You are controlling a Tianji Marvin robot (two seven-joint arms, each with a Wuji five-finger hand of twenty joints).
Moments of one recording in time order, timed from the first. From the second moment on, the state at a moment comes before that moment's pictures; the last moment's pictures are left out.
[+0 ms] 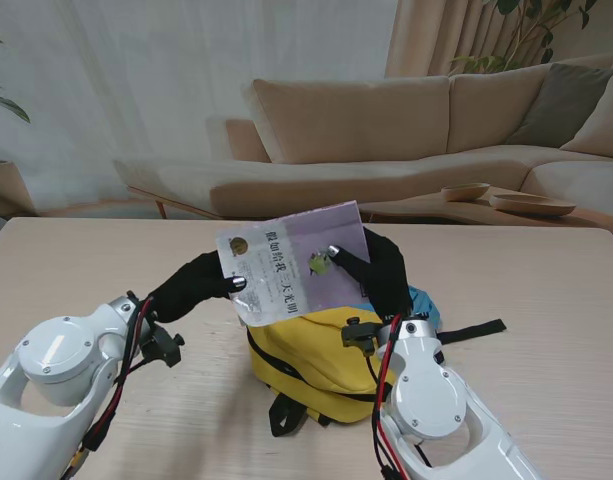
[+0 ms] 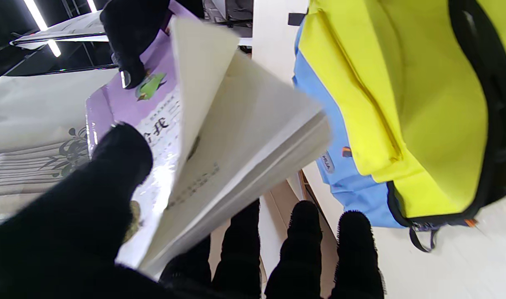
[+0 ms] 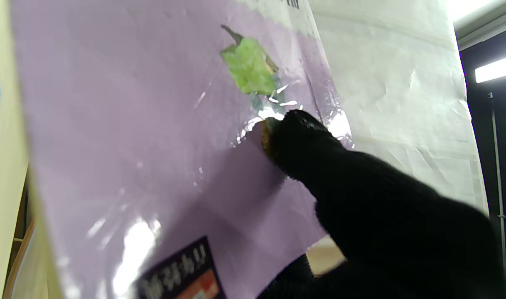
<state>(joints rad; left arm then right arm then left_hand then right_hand) 1.60 -1.07 -1.41 -1.84 -0.28 0.16 -0.46 -1.65 -1.27 1.11 -1.89 0.09 -0.08 -0.44 0.60 -0.49 0.72 -0.13 0.28 0.10 0.71 0.65 0.42 0.15 0.34 0.50 0.26 0.31 0.23 0.56 -0.03 0.38 0.56 0.75 0.68 -0.68 1.05 -0.22 0.92 0.06 0.78 1.01 1.03 0.21 1.04 0.64 0.99 0.24 1.16 0.51 0.60 0.39 1.55 0.58</state>
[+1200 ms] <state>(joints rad) 1.66 -1.13 -1.46 -1.90 -0.43 0.13 -0.28 -1.67 -1.21 1.15 -1.90 -0.06 0.01 -0.21 1.15 -0.40 0.44 -0.14 0.58 0.14 0.66 1.11 0.81 0.24 0.65 1.02 0.84 0.49 1.05 0.90 0.58 0.57 1.49 0.95 0.42 -0.67 1.02 -0.12 0.54 0.02 0.55 0.47 0.58 0.17 0.68 0.36 0.56 0.18 0.52 0.34 0.24 0.37 1.16 0.40</state>
